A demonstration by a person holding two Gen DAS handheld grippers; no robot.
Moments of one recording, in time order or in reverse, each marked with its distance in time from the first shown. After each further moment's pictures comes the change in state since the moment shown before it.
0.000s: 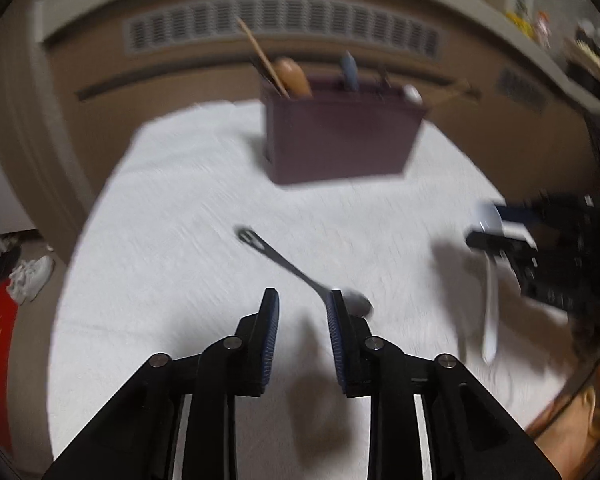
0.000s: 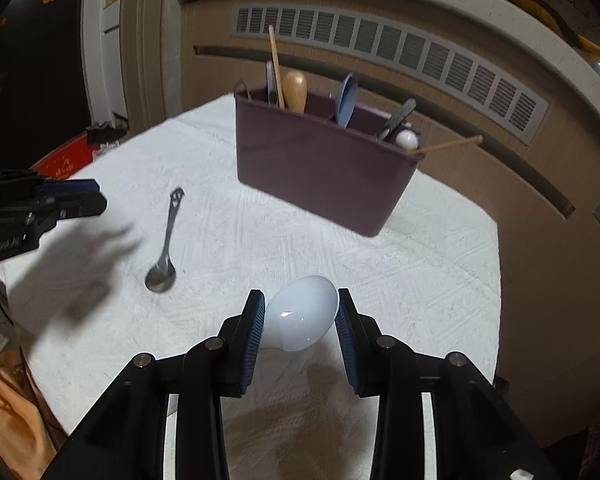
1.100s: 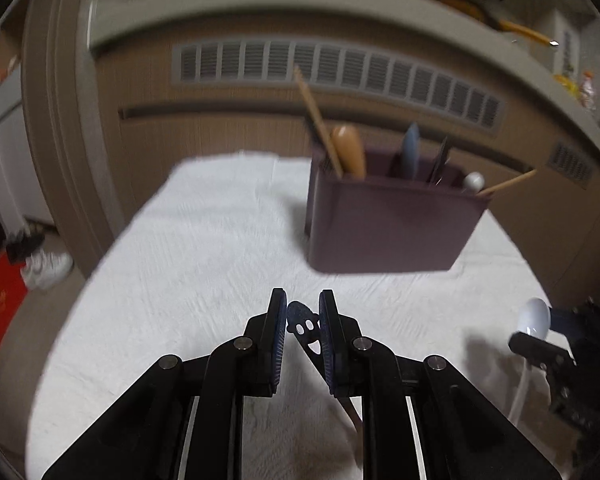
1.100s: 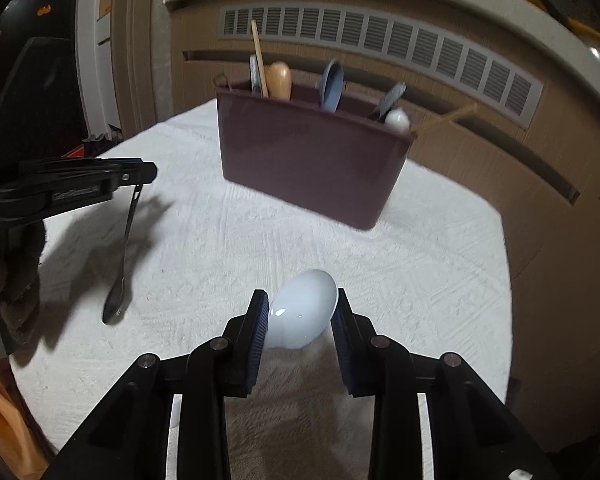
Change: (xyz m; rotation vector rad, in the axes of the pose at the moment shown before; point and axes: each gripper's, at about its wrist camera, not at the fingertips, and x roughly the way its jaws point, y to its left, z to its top) left arm 0.004 0.010 0.047 -0.149 -0.272 0.157; right arm 0.005 -0.010 -0.004 0.035 -0.062 0.001
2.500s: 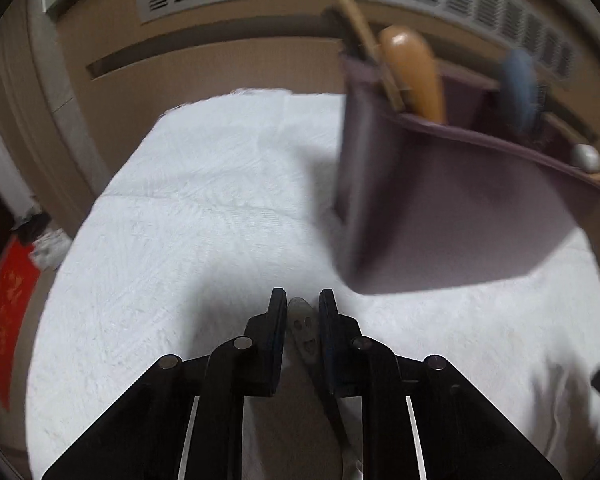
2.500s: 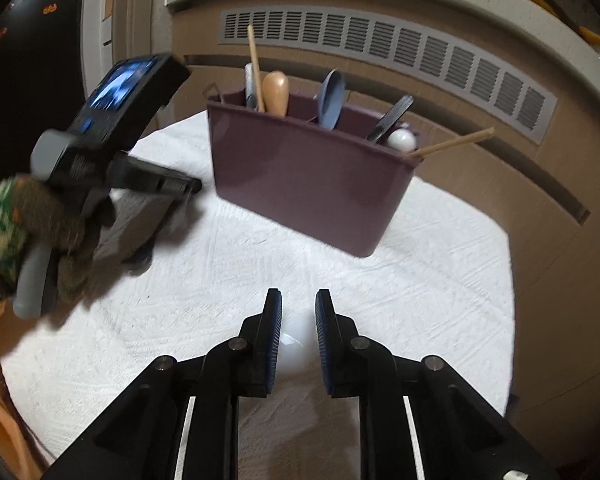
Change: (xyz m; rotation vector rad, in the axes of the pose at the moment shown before) left arm 0.125 0.005 0.013 -0.010 0.264 0.058; right arm 0.019 -0.010 0.017 -0.018 -0.011 0.008
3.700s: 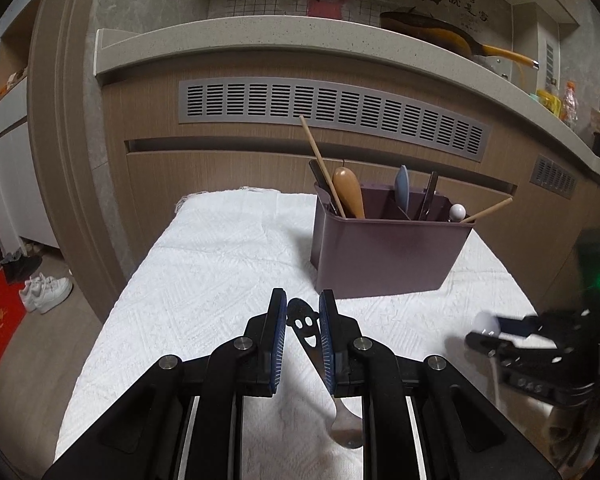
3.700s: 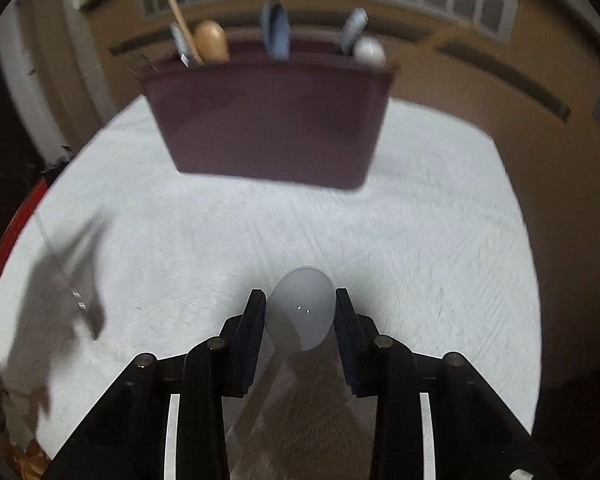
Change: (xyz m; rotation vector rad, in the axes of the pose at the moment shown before) left arm -0.142 0.026 -0.047 0.016 -0.309 -0.093; right arm 0.019 0.006 -0.001 0.249 0.160 -0.059
